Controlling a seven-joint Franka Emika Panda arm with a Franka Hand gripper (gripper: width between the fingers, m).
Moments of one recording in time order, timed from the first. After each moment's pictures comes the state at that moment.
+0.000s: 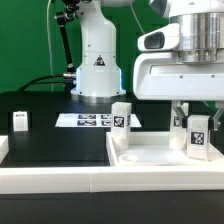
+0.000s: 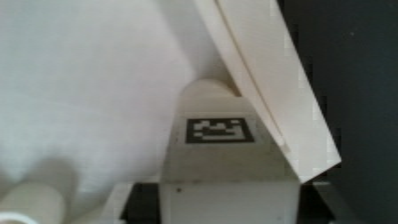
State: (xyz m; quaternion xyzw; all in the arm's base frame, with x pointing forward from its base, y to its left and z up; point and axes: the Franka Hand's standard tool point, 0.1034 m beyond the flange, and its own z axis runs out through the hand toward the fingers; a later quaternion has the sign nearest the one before) arm 0.622 0.116 0.078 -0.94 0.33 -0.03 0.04
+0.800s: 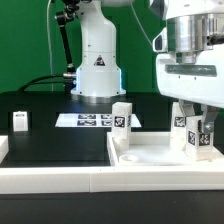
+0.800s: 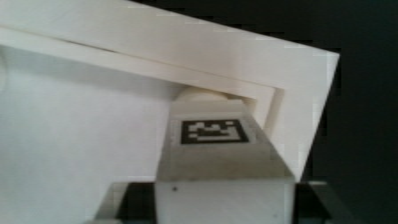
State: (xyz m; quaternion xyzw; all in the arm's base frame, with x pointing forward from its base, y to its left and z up) arm 0.622 0.115 0.076 -0.75 0.66 -0.01 0.07
